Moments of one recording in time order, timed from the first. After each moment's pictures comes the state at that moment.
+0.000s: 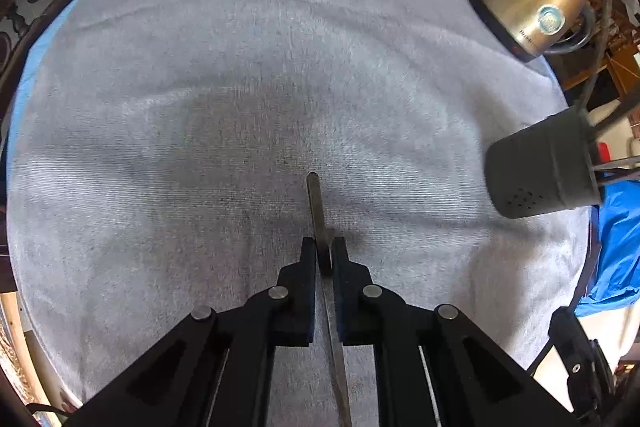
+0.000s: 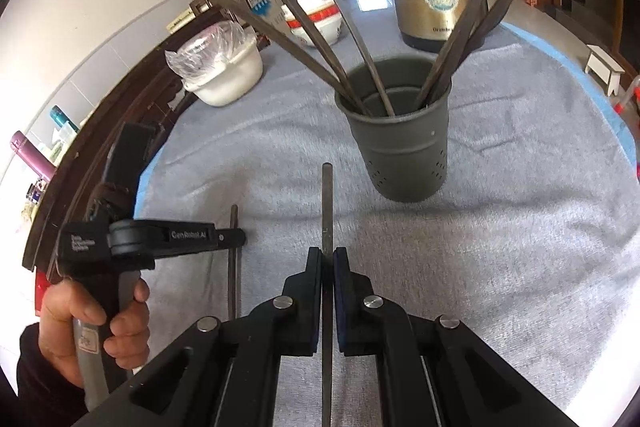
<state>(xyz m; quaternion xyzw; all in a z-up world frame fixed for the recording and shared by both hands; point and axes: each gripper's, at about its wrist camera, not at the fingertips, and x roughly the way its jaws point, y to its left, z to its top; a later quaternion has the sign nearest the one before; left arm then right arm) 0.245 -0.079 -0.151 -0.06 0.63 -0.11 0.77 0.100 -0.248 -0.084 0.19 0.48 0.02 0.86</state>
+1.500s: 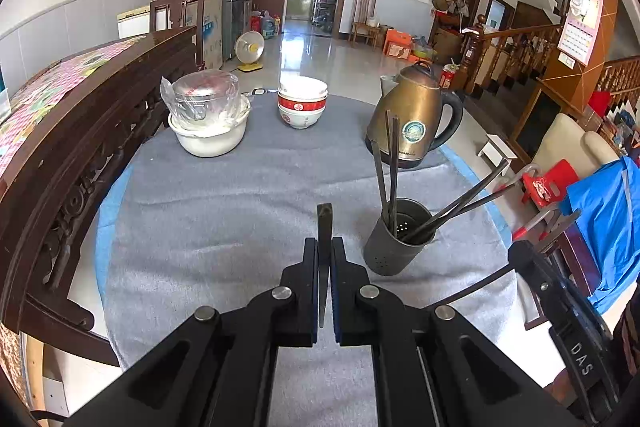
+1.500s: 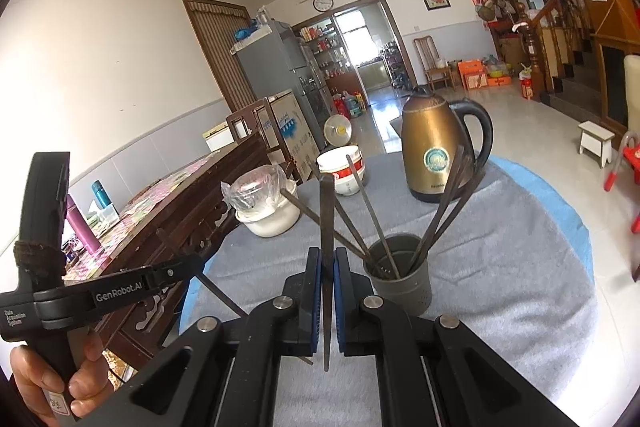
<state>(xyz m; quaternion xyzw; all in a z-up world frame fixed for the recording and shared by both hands) 0.130 -0.097 0.055 -0.01 0.40 -0.16 0.90 0.041 -0.261 0.044 0.19 0.27 0.00 0.94</state>
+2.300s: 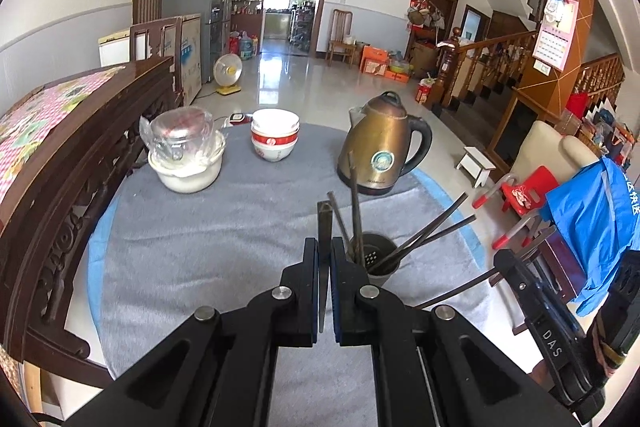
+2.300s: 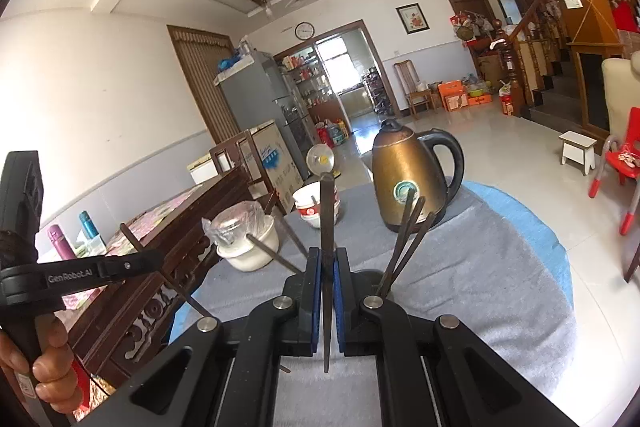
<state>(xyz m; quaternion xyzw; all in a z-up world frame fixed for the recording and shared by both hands) 0.129 -0.115 0.098 -0.01 0.36 -0.20 0.91 0.030 -0.299 0.054 0.21 0.22 -0.04 0.95</state>
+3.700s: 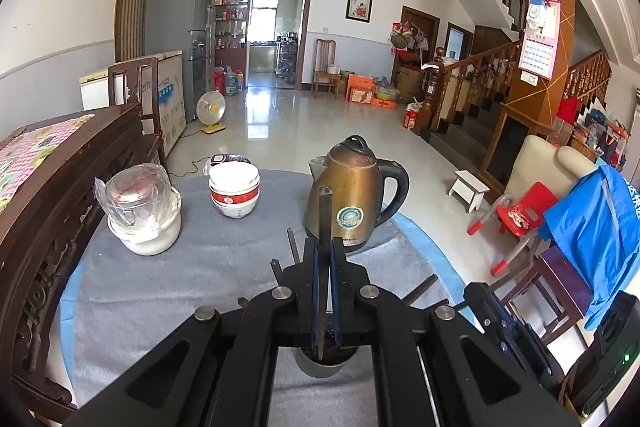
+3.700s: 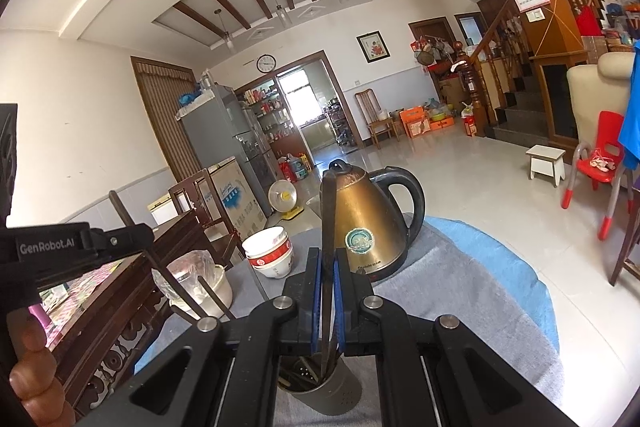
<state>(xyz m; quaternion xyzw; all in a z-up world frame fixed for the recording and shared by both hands) 0.174 -0.206 0.117 0.00 0.30 -0.22 0.93 0.075 -0.347 0.050 0.21 0.18 -0.12 0.96</state>
